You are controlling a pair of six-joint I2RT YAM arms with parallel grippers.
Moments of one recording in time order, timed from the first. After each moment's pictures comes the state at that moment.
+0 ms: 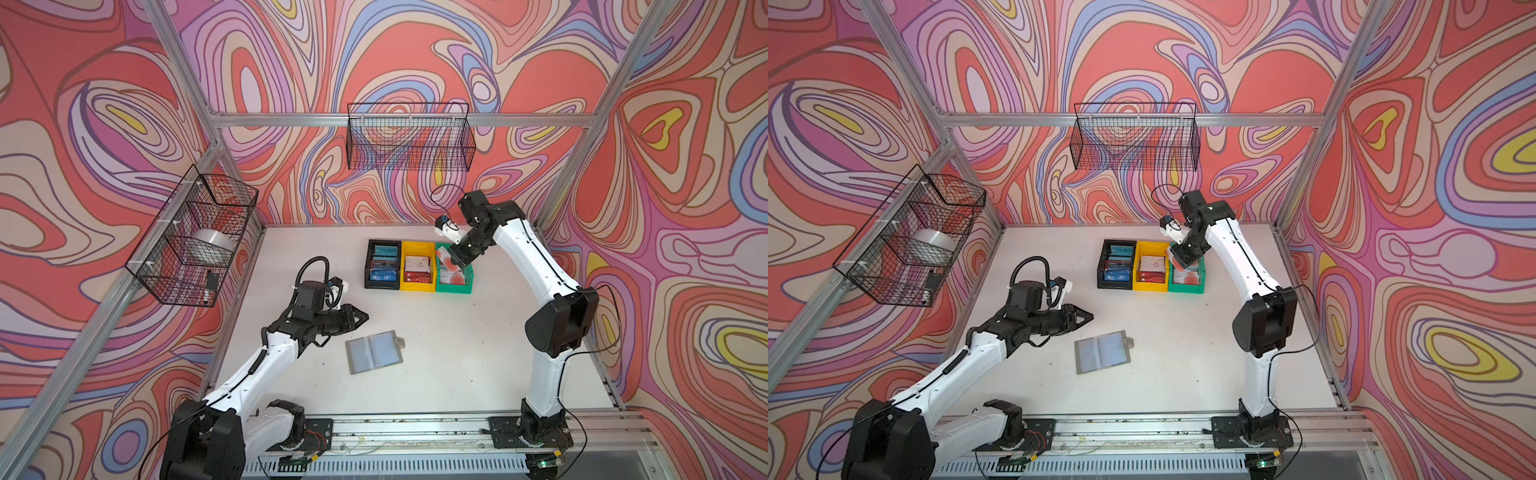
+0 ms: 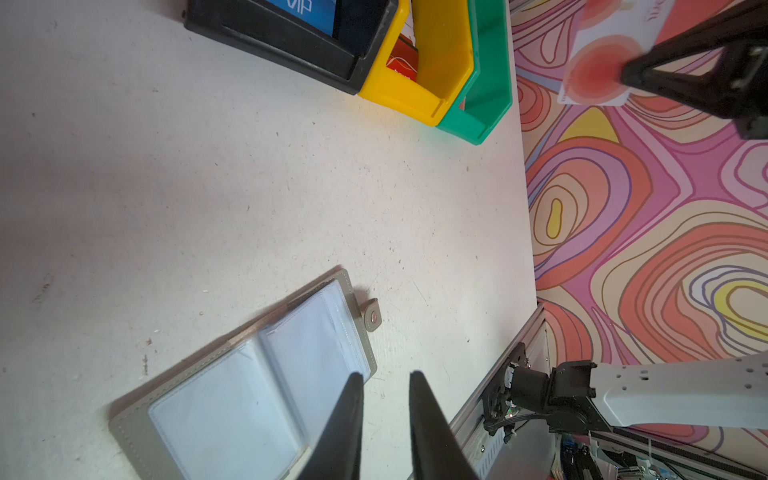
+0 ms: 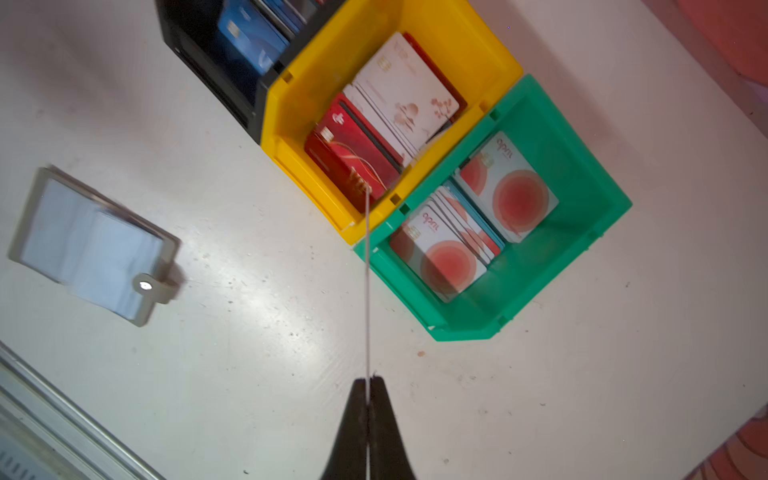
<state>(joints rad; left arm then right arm) -0.26 1.12 0.65 -0.31 0.63 -0.59 0.31 2.01 2.11 -1.38 -0.12 -0.40</state>
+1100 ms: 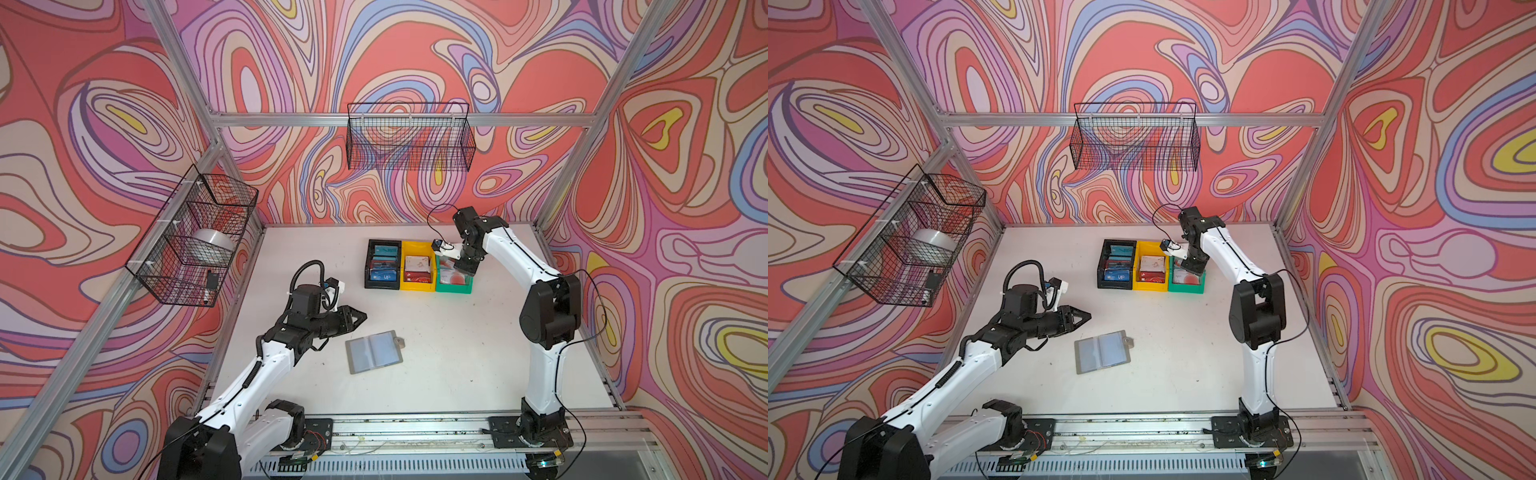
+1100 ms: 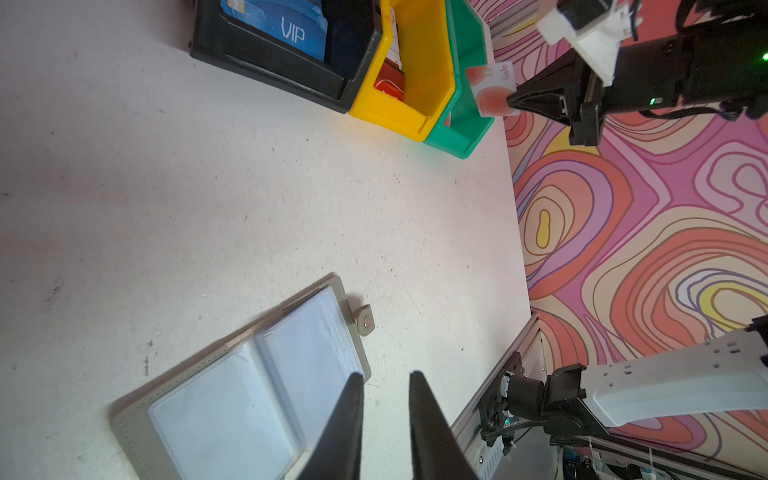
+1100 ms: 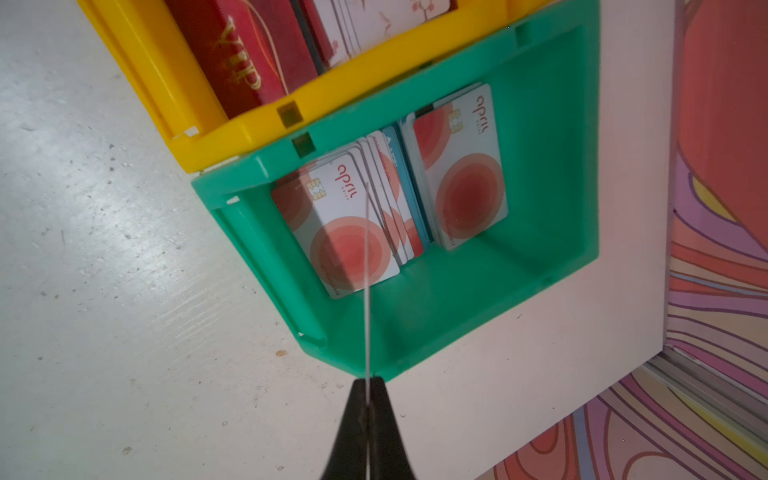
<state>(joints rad) -0.26 1.03 0.60 -0.27 0.61 -0.62 0.28 2.07 1.89 -1.15 0.12 -0.84</state>
